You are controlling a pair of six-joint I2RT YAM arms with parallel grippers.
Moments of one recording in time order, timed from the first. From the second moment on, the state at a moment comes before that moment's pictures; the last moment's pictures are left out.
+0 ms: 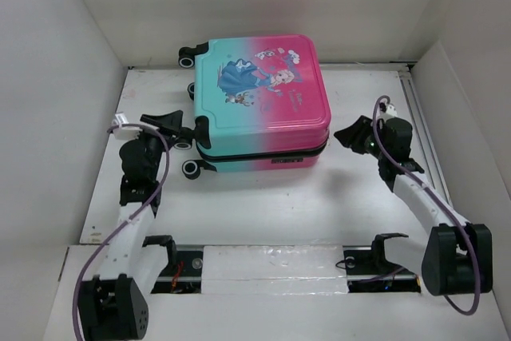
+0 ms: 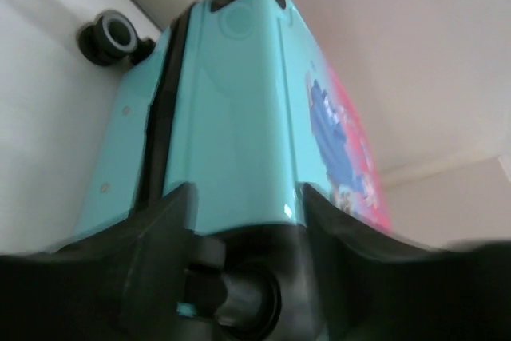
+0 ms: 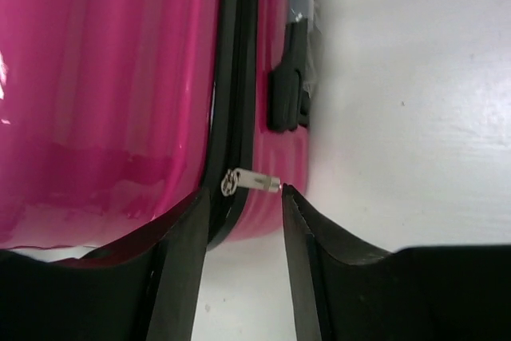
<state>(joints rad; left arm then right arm) 0.04 0.86 0.45 0.39 0.11 -1.02 0.06 1.11 0.61 0.09 -0.36 0.53</state>
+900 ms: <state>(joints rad) 0.04 0.76 0.23 0.44 0.11 -1.17 0.07 1.35 0.57 0.56 -0.70 0.61</state>
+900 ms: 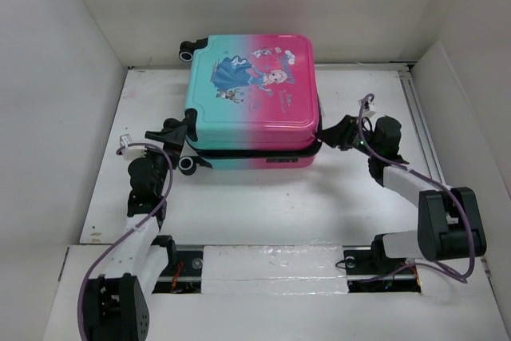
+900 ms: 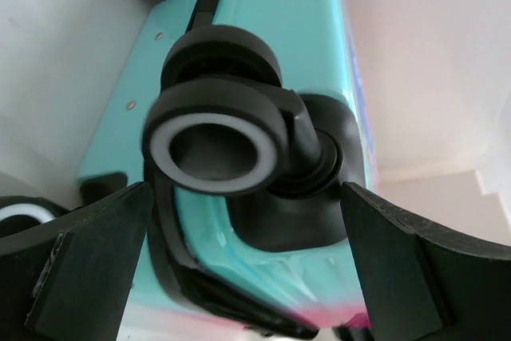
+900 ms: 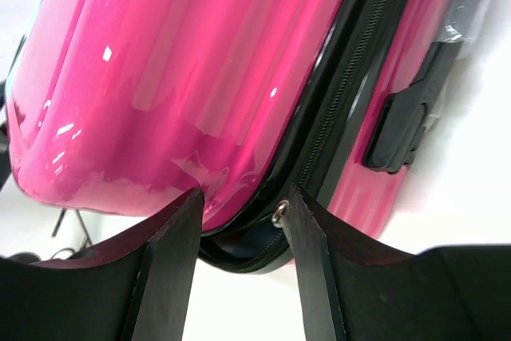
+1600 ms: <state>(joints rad) 0.04 1.09 0.27 0.74 -0.02 -1.34 0.12 1.18 0.41 0.55 -0.64 0.62</state>
